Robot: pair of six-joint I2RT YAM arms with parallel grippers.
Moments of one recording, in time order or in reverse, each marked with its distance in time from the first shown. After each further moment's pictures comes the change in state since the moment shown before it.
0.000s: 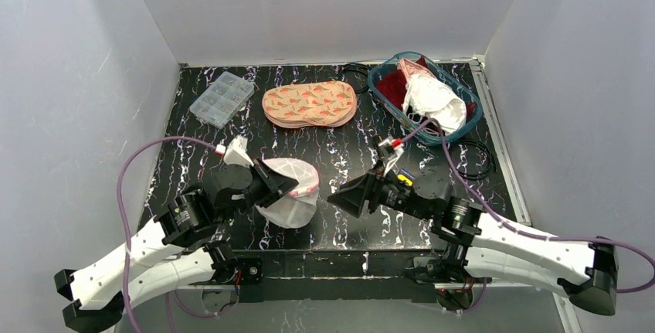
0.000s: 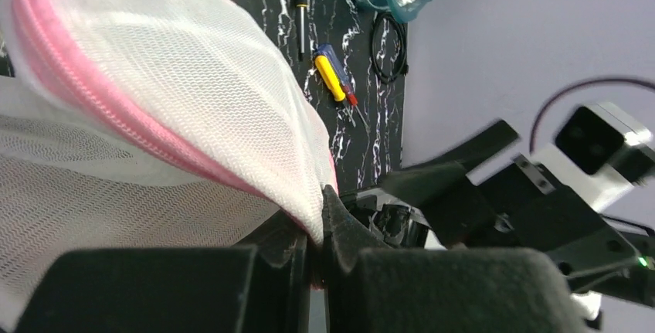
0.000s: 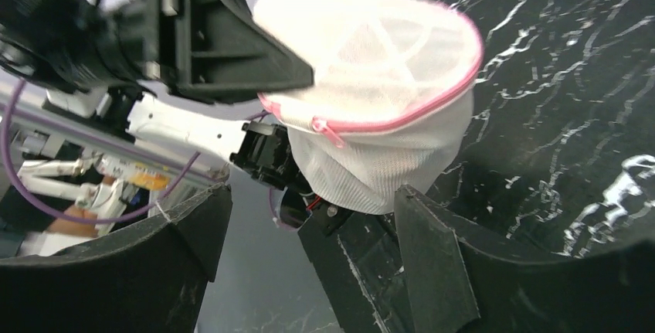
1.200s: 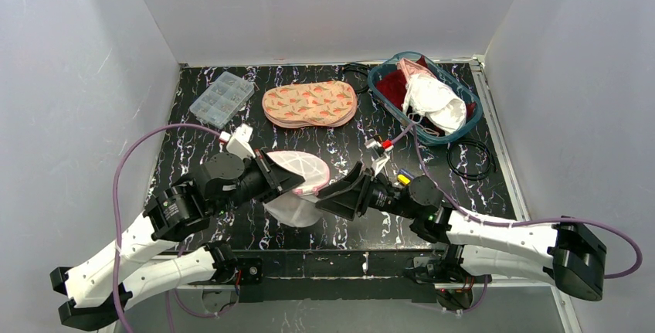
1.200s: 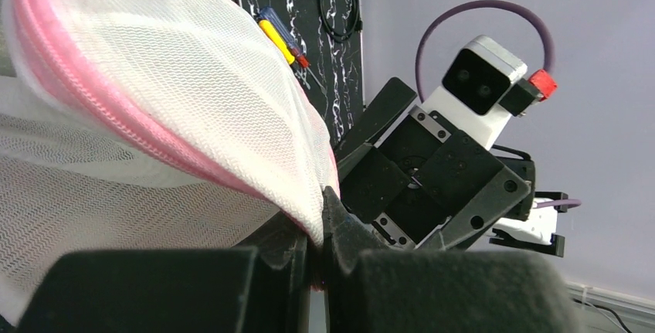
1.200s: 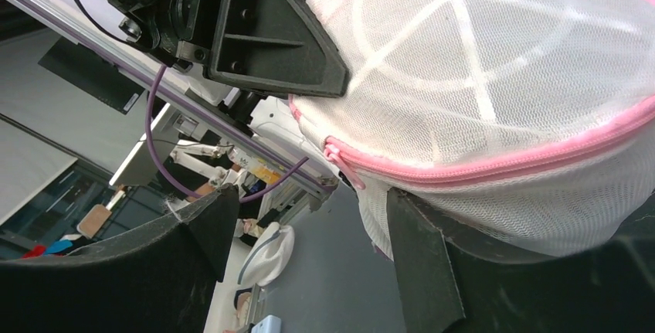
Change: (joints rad) left arm 0.000 0.098 0.231 -0.055 0.143 0.089; right arm 0.000 0.232 -0.126 0.659 -0.223 0.180
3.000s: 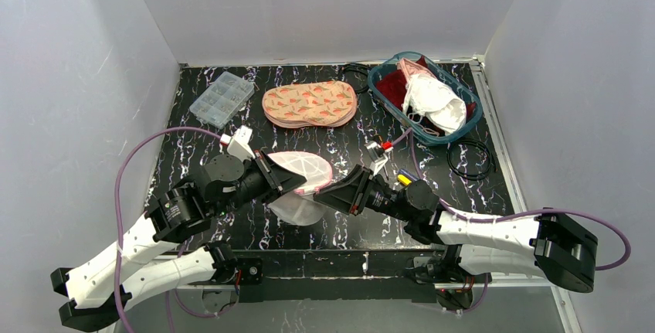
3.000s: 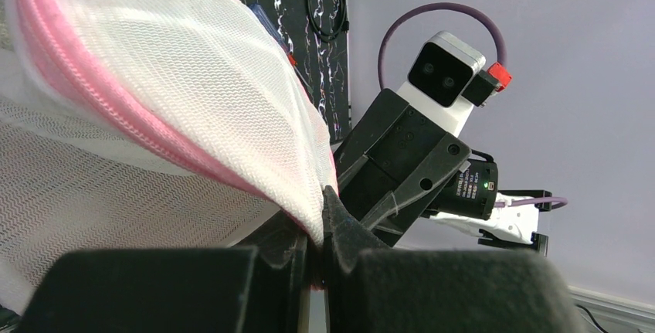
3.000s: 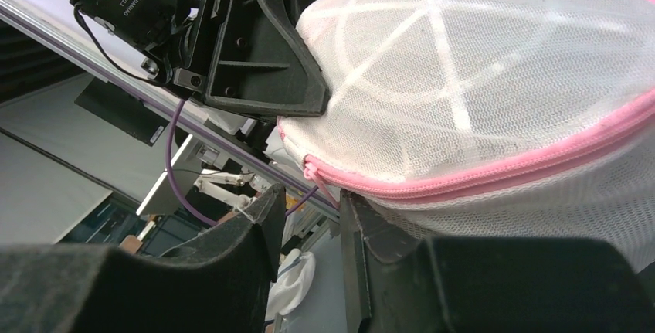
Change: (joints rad) left arm 0.000 -0.015 -0.034 0.047 0.011 -0.049; right arm 0.011 0.100 -0.057 0.220 0.064 0.097
